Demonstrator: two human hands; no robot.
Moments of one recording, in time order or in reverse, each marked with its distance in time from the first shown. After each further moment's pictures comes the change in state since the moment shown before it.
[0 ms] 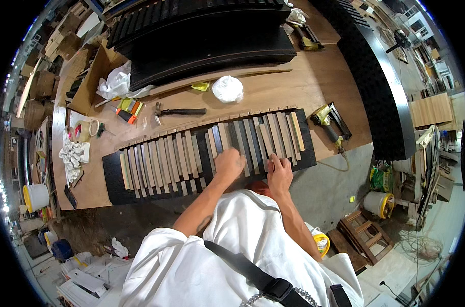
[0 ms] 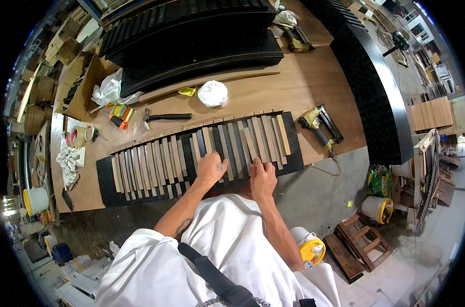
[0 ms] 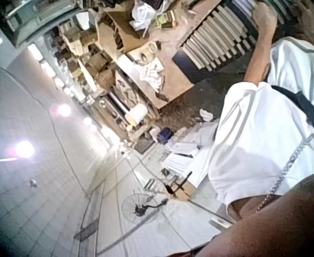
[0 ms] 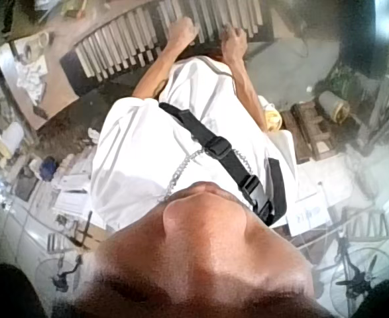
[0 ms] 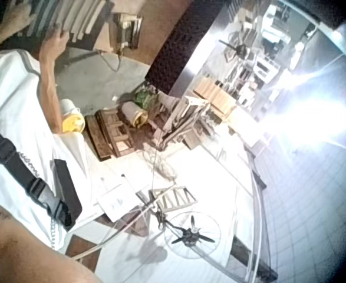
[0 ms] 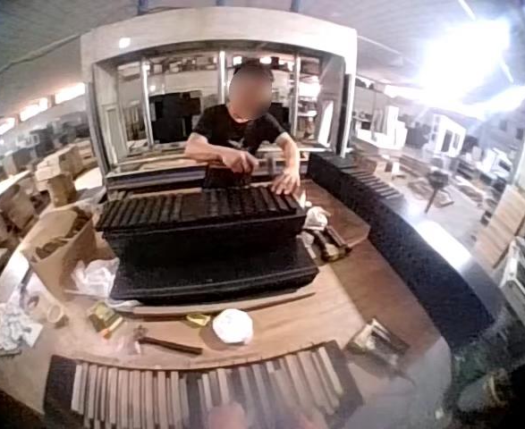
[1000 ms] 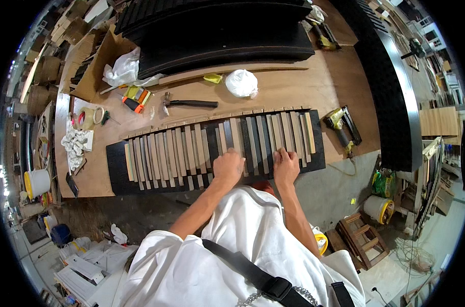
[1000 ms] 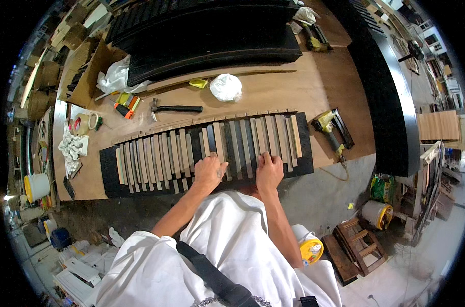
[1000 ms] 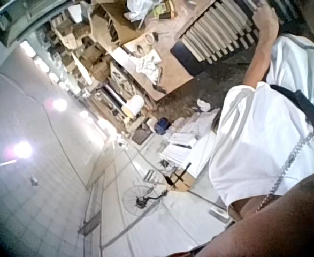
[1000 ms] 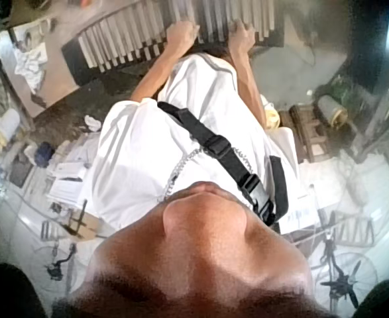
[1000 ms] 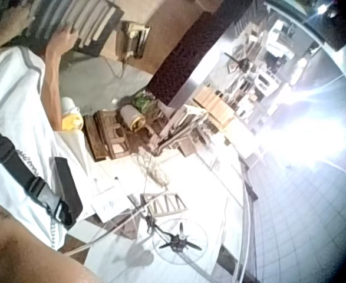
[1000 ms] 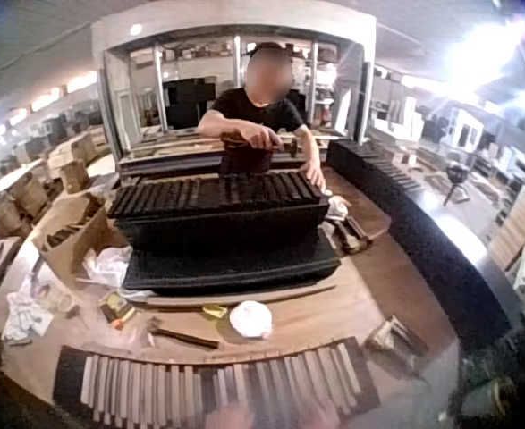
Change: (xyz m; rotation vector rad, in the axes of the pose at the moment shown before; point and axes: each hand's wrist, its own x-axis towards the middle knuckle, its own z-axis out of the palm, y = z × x) left_hand -0.027 -0.021 -0.015 0.049 0.066 -0.015; right_hand 0.024 -0.011 0.019 -0.065 -0.054 0.091
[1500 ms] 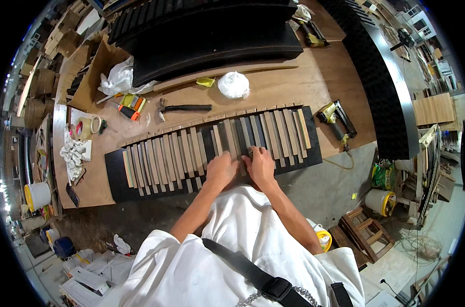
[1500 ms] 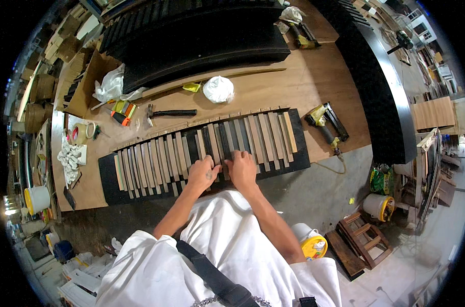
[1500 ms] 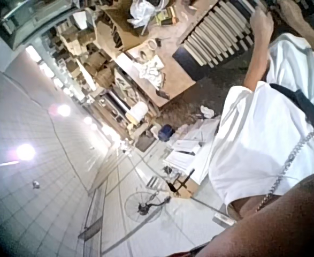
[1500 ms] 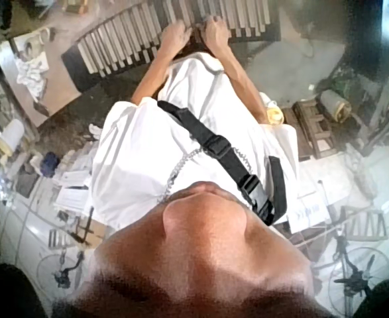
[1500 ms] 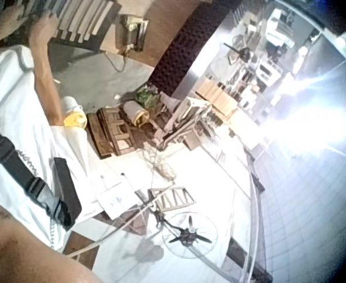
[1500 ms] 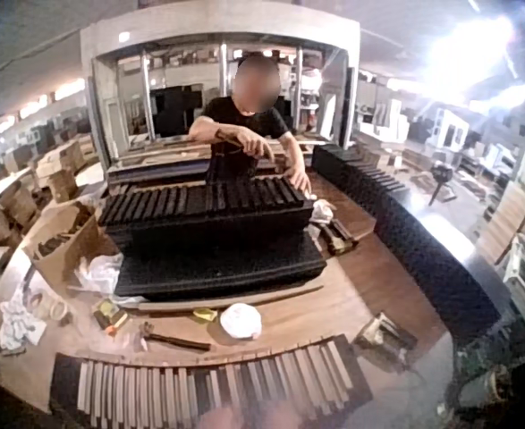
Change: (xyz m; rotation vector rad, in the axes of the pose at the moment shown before) left_hand -0.006 -0.014 -0.001 -0.115 -0.026 -0.035; right_hand -0.008 -0.059 0.008 0.108 -0.289 -0.127
